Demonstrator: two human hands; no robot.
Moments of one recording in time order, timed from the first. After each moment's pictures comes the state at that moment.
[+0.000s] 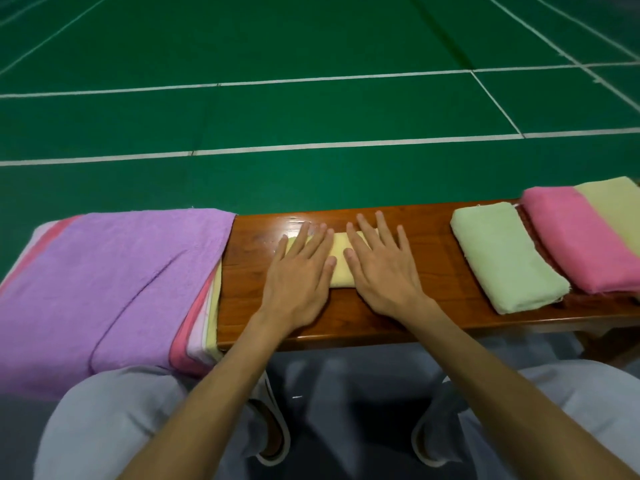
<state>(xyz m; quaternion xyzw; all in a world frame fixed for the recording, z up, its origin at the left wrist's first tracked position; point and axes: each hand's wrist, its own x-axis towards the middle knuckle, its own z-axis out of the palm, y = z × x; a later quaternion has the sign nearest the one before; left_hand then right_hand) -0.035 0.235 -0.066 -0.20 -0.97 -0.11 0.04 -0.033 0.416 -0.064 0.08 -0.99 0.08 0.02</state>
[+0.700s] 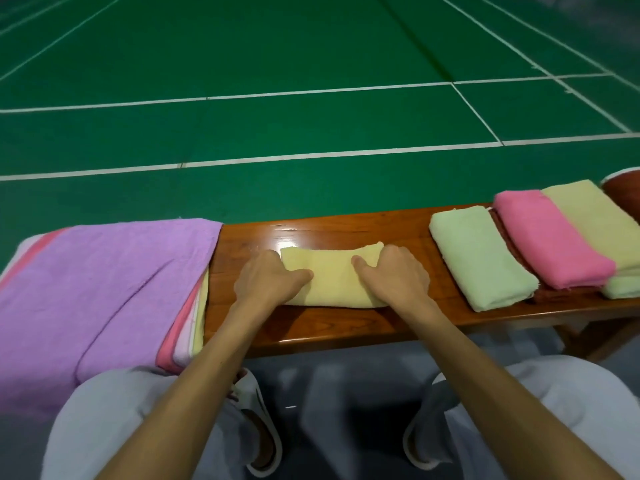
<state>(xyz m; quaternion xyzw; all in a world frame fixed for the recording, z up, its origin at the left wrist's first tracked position) -0.046 0.233 -0.030 0.09 -0.95 -0.27 -0.12 -0.019 0.434 -0.036 -0.17 -0.96 0.22 -0.01</state>
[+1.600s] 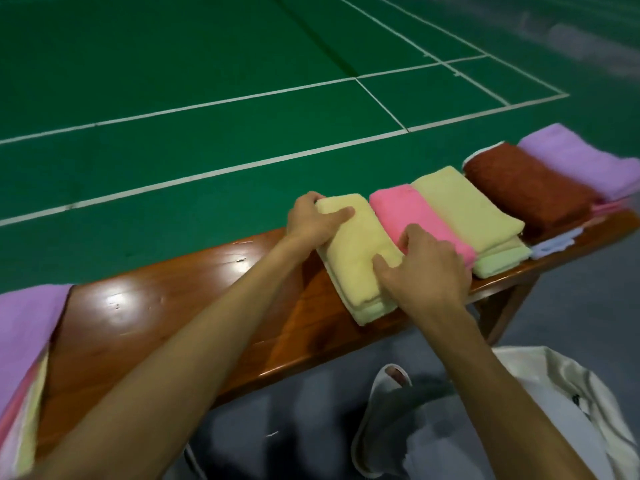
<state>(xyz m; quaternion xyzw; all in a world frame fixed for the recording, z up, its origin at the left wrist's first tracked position) -0.130 0.507 -0.020 -0.05 -0.84 -0.53 -0.15 0.034 0.613 0.016 -0.29 -0.94 0.14 0.08</state>
